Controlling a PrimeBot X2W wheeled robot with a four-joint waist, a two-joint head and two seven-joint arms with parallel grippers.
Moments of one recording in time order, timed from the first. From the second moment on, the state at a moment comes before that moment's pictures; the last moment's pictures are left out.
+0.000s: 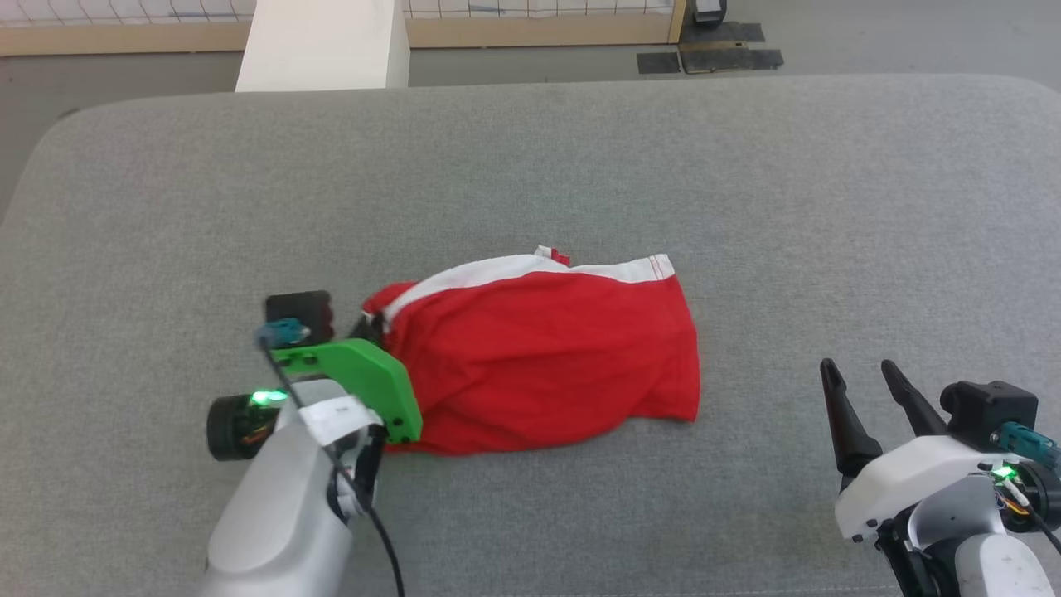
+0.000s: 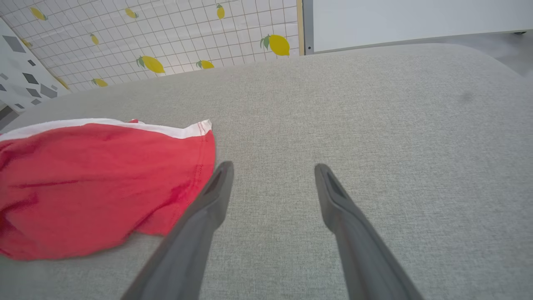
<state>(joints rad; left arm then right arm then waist) -0.43 0.13 -0.26 0.49 -0.41 0.13 0.12 -0.06 -0.05 -0.10 0.09 0.20 0.13 0.11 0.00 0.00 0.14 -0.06</state>
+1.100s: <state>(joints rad) -0.46 0.10 -0.27 0.40 -0.47 0.11 0.01 -0.87 -0.05 0.19 0.89 0.12 0.13 0.41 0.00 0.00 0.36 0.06</state>
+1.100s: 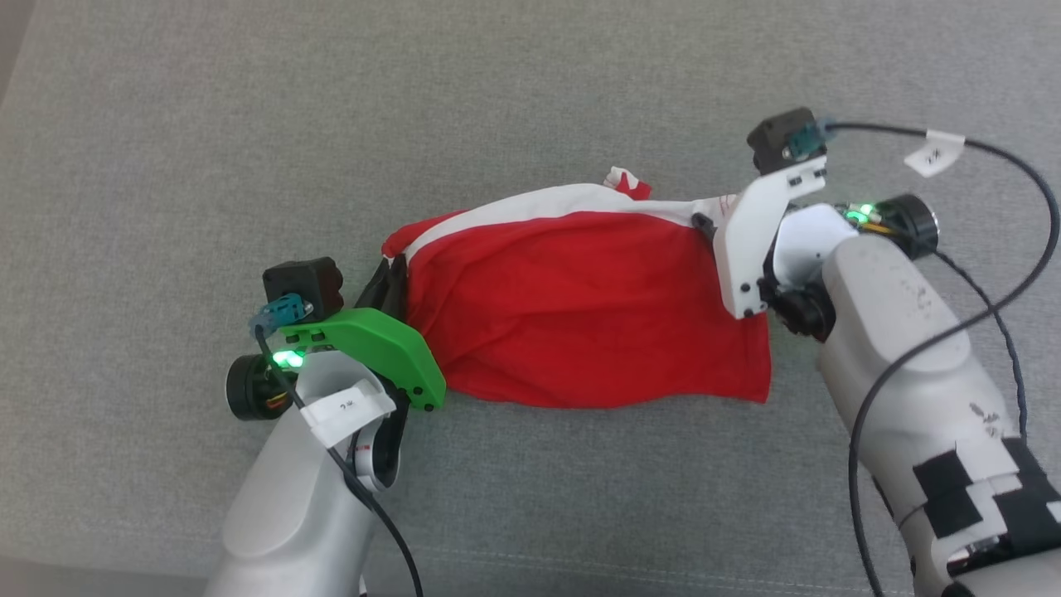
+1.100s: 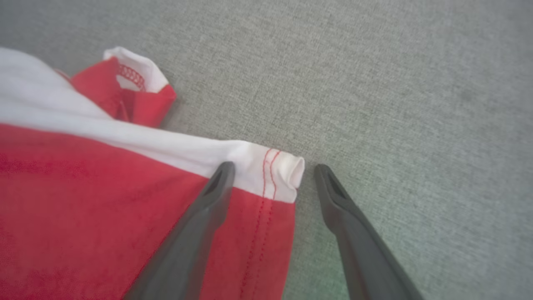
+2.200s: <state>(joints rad) -1.12 0.18 -0.07 0.29 -0.80 0.03 0.30 -1.29 -0.10 0.06 0.55 -0.04 0.13 0.32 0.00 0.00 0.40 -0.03</state>
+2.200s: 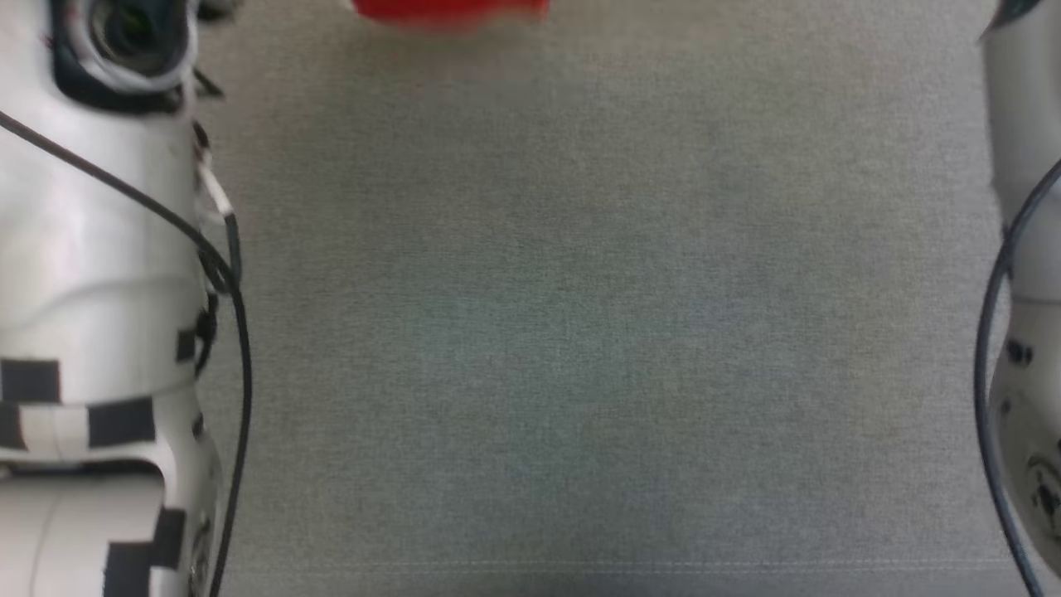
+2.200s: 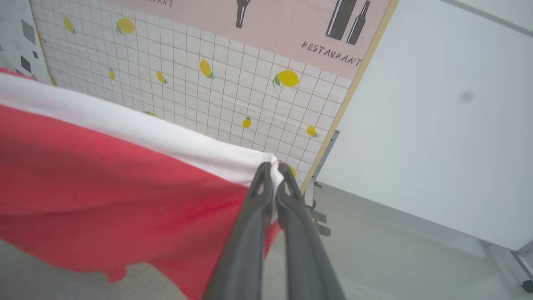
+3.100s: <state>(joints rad) -0.36 0.18 -0.28 0.30 -0.83 -0.12 0.17 -0.48 -0.34 0.31 0.24 0.37 0.13 0.47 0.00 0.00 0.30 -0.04</state>
